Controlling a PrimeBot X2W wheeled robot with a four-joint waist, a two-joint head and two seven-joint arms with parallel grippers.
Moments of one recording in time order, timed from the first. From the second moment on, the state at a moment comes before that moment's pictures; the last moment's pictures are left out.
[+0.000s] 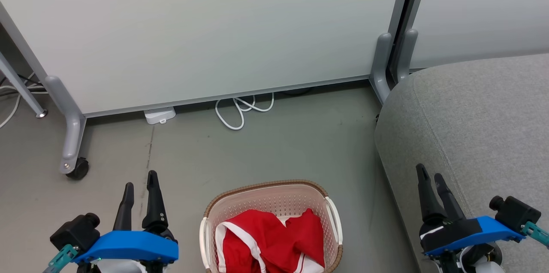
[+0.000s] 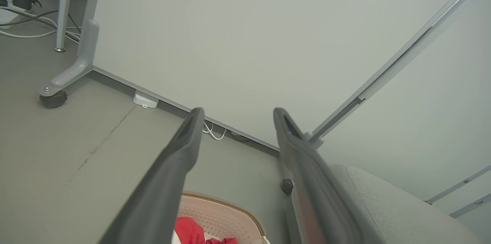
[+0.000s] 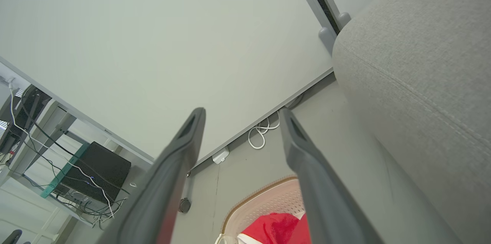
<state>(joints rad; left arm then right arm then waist) -0.03 0.04 -0.04 0.22 -0.69 -0.04 -0.12 -0.12 -0.04 0.00 0.34 0.75 0.13 -0.12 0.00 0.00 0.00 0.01</state>
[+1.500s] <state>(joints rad) -0.03 0.05 -0.11 0.28 -0.28 -0.03 -0.23 -0.14 -0.05 0.03 0.37 0.35 0.13 -0.18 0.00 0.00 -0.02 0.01</state>
